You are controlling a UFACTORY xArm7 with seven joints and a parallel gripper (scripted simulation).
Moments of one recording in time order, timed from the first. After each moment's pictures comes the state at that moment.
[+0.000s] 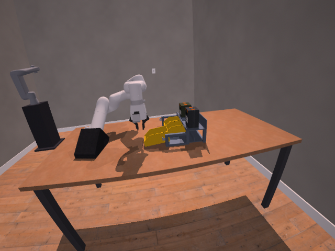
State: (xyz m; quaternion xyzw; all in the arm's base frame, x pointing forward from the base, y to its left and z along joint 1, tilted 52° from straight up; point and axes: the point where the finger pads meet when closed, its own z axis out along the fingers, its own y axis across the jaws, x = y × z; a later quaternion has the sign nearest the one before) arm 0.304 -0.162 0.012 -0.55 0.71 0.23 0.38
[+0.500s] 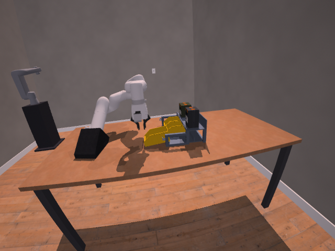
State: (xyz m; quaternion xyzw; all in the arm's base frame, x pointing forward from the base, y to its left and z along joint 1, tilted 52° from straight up) arm 0.311 -0.165 0.013 -0.55 0.71 0.23 0.38
